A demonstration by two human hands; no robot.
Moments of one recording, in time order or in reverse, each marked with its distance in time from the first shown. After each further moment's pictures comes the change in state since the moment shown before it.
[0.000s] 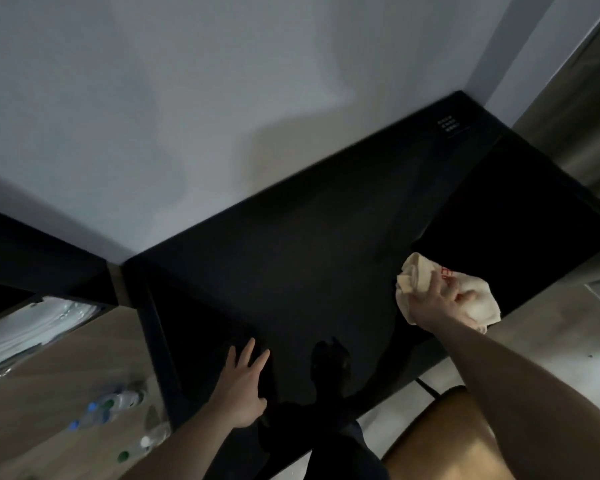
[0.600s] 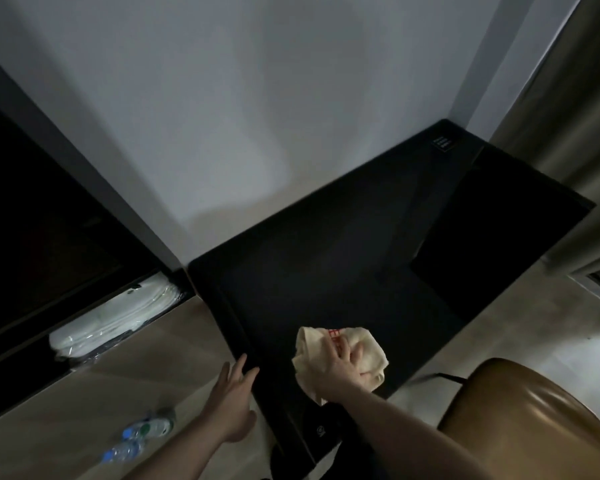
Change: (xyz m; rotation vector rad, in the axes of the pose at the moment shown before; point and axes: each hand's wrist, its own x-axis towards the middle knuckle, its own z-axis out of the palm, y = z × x) left_hand -0.110 -0.192 0.015 0.102 0.115 0.120; right_hand -0.314 -0.125 0.219 0.143 -0.253 -0.318
